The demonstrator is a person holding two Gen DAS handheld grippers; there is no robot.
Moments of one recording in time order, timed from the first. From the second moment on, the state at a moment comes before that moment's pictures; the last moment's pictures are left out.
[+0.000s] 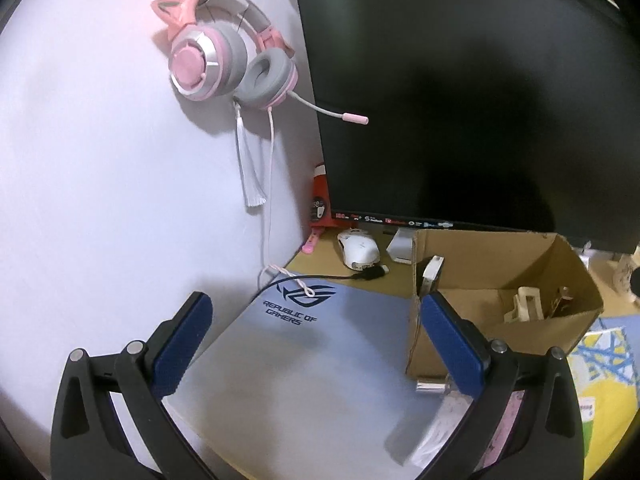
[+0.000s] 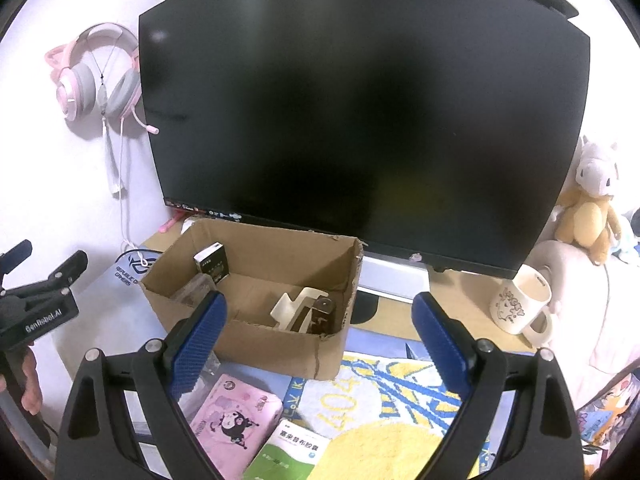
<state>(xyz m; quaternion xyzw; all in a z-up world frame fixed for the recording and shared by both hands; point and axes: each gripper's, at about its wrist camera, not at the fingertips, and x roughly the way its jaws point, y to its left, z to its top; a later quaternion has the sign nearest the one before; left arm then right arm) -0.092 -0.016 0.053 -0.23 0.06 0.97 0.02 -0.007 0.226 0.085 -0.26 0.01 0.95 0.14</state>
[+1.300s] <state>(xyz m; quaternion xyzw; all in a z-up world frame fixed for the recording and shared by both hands) -0.063 -0.029 -0.007 -0.26 -0.02 0.96 0.03 0.013 0.214 0.014 -0.28 0.02 0.95 0.15</state>
